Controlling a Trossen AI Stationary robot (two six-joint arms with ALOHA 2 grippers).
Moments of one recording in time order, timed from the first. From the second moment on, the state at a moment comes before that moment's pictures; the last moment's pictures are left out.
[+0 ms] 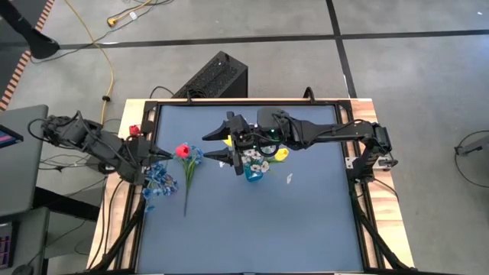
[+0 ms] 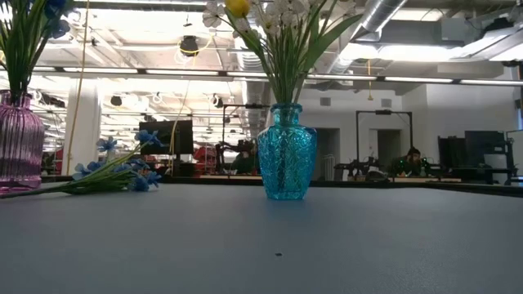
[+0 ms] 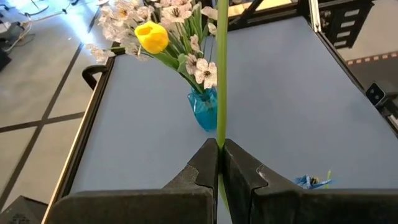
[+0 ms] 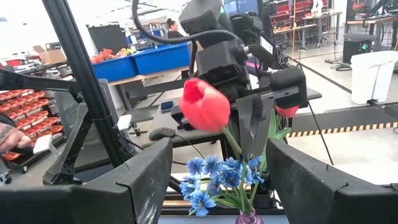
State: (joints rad) left arm -0.41 0.73 1.17 -0.98 -0.42 -0.05; right arm 0.02 1.79 1.77 0.05 -0.16 0.20
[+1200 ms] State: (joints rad) left arm -0.41 0.68 1.11 -1.06 -0.45 -0.21; right arm 0.02 1.79 1.77 0.05 -0.16 0.20
